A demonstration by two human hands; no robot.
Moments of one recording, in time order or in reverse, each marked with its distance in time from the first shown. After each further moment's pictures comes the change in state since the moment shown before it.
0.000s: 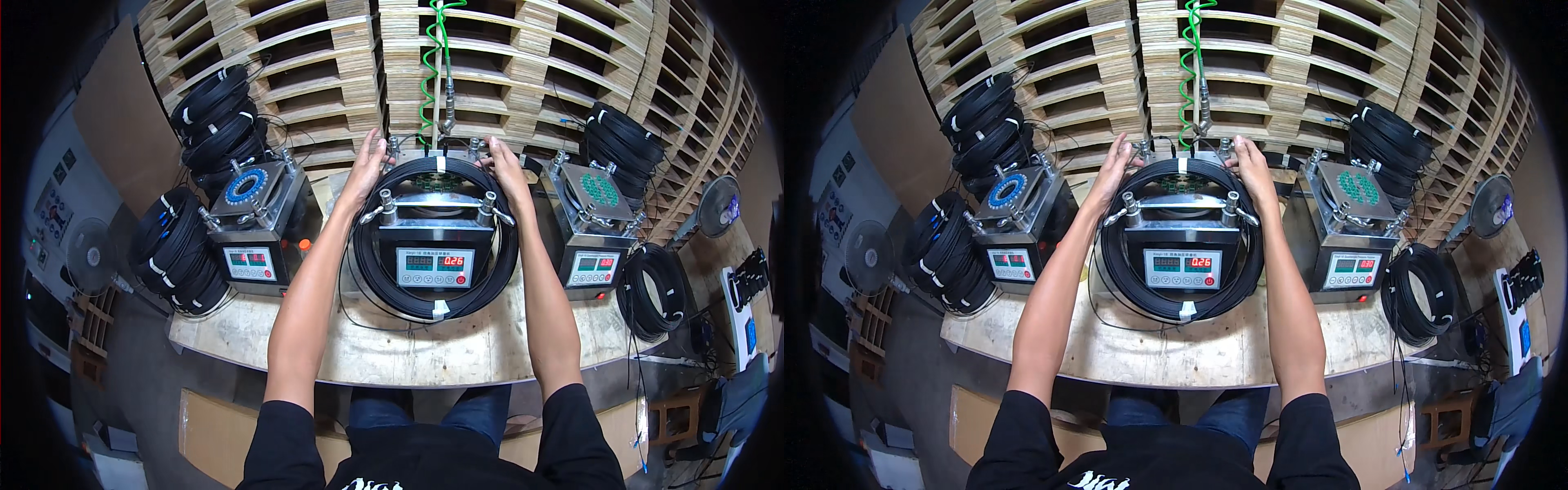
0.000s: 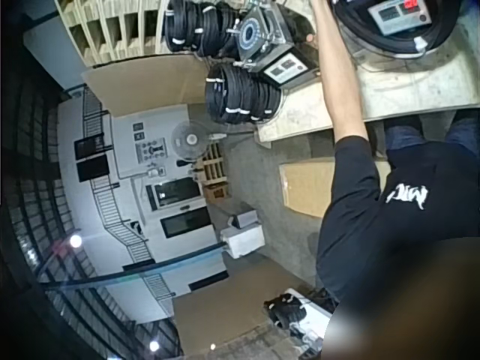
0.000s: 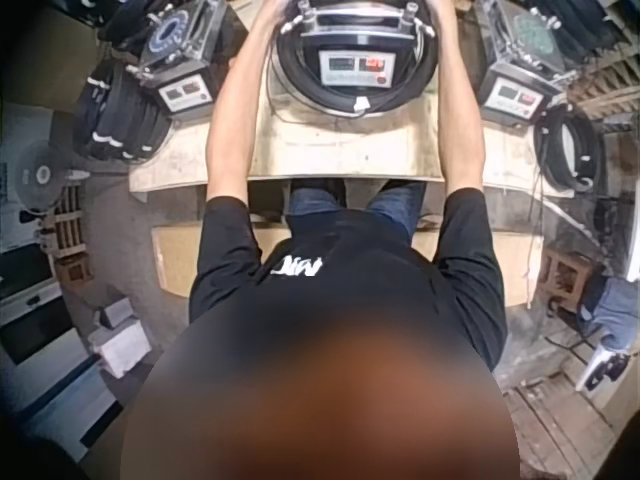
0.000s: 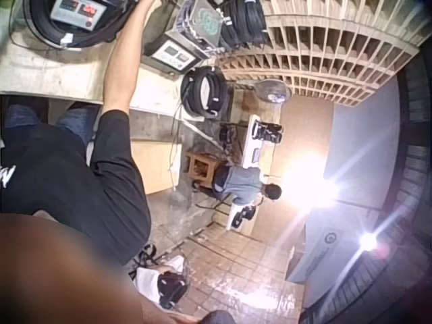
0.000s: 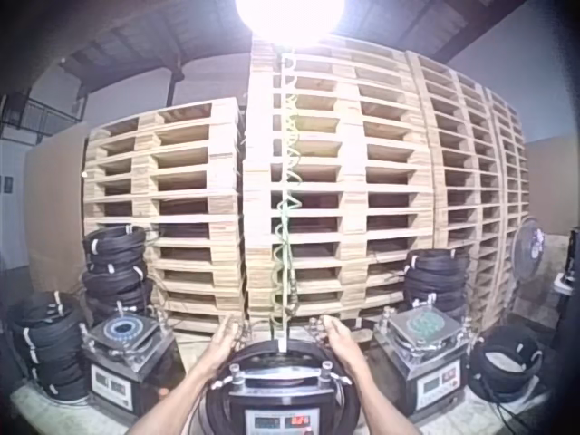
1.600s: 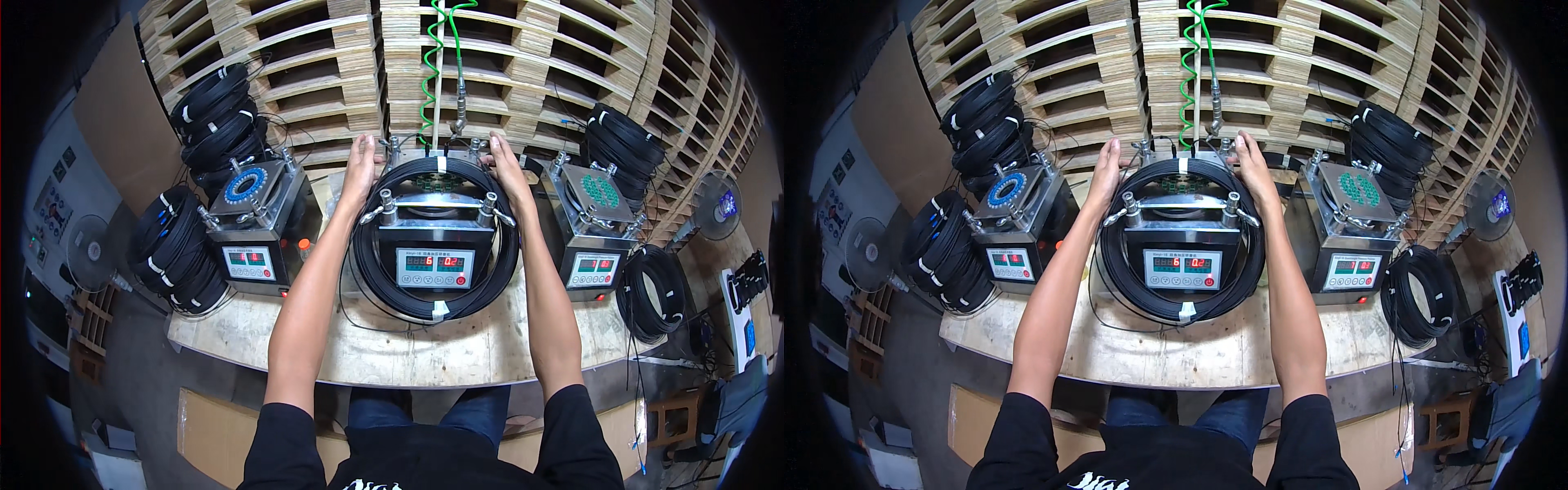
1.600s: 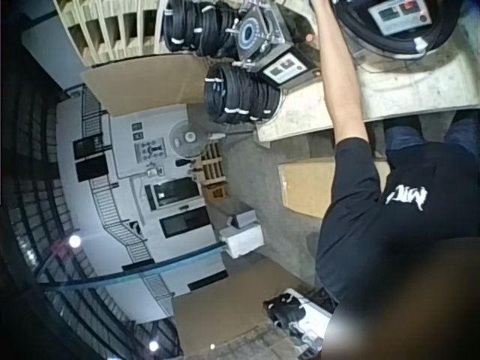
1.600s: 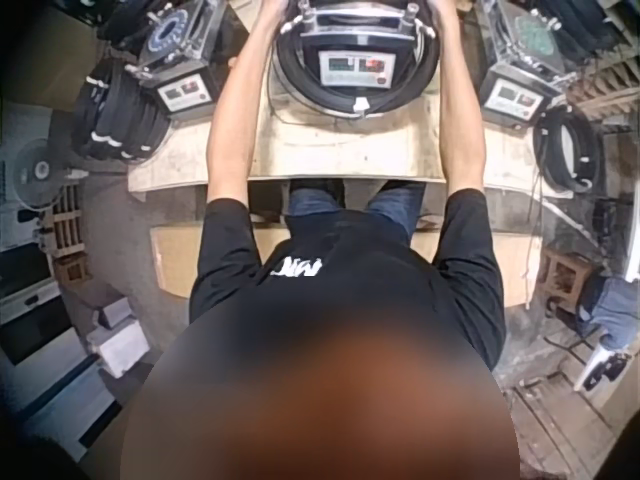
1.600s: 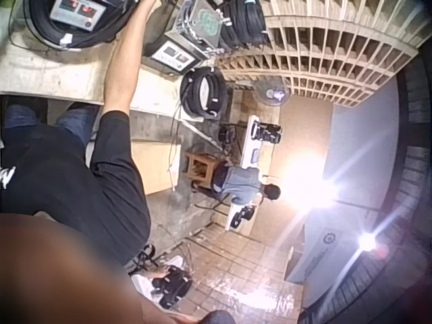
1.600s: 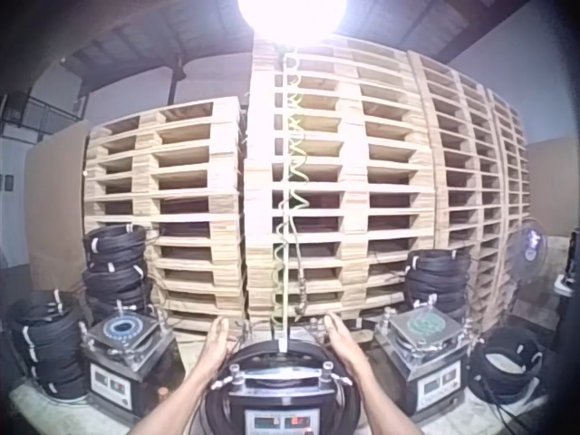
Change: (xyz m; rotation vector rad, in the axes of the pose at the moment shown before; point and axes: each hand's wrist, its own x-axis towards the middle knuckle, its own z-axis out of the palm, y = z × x) left_hand 0.012 -0.017 -0.005 -0.025 0.236 0.012; right_hand 0.001 0.000 -0.002 0.010 -0.024 0.044
